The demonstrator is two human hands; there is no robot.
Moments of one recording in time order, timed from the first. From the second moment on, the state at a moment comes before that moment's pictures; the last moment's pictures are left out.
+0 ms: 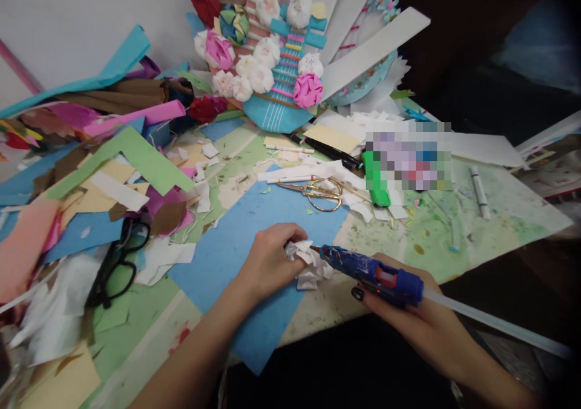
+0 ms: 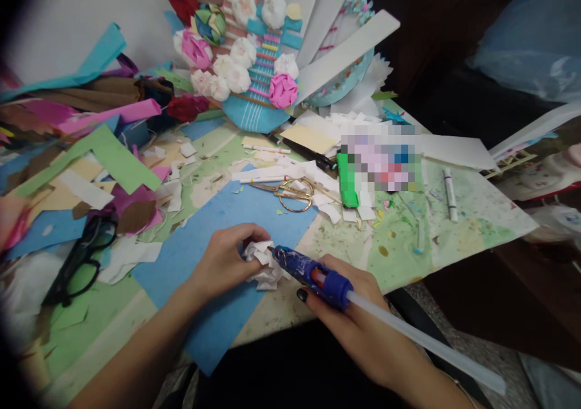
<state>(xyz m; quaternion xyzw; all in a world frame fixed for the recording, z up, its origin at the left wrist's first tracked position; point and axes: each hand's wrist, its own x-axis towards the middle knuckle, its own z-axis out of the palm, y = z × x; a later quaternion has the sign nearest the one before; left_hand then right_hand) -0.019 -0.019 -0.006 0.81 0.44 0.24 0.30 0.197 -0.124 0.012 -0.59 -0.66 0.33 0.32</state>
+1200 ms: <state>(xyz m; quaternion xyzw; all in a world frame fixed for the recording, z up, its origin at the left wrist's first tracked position) -0.022 -0.019 -0.010 0.82 0.37 0.30 0.31 0.196 -0.120 0.017 -0.58 -0.64 0.40 0.30</state>
